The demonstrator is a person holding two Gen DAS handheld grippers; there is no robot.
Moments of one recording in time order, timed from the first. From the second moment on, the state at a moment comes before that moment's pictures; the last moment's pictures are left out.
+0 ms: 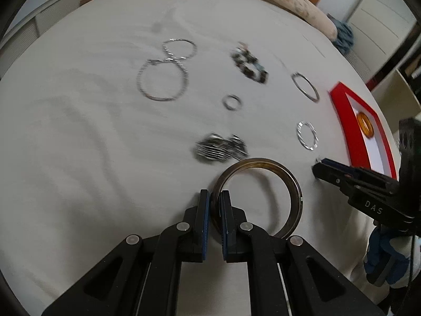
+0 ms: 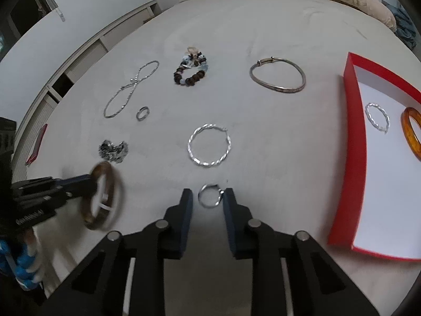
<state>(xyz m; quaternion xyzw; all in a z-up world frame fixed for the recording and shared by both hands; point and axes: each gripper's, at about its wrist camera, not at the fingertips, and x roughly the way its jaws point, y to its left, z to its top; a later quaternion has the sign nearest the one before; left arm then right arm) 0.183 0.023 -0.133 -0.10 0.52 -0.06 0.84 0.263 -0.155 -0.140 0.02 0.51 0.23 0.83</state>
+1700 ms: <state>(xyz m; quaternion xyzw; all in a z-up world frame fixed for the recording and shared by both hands) 0.323 -0.300 -0.140 0.15 0.51 -0.24 0.81 0.355 -0.400 -0.093 0.01 0.47 0.17 0.86</state>
